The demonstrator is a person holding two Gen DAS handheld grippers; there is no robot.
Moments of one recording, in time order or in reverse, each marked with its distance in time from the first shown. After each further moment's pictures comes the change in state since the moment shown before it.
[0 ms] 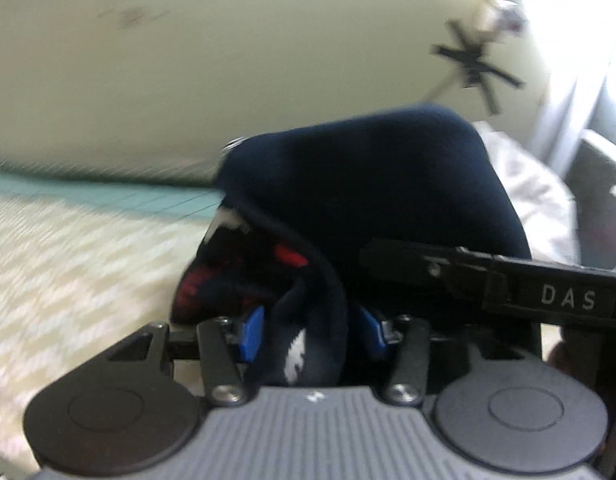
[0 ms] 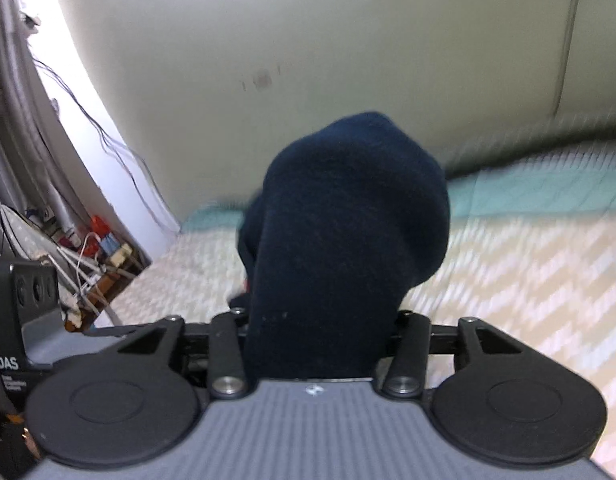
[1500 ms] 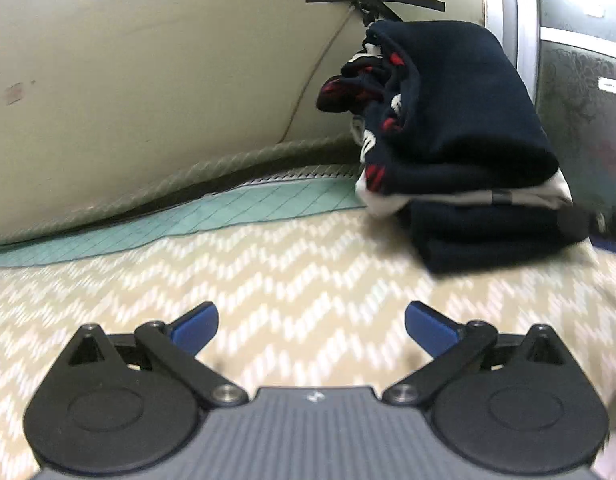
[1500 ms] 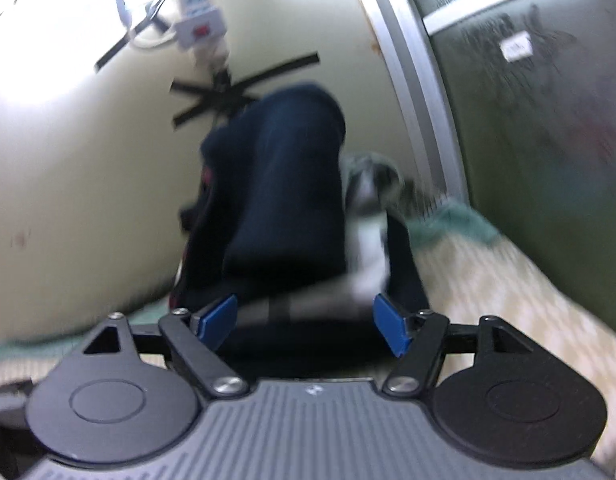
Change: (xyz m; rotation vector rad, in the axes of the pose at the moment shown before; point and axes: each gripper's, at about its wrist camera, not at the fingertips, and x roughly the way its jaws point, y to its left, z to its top) left arm 0.076 -0.120 -0.028 0.230 -0.052 0.130; right arm -0.163 -0.116 -0.063 0.180 -0.316 -0.686
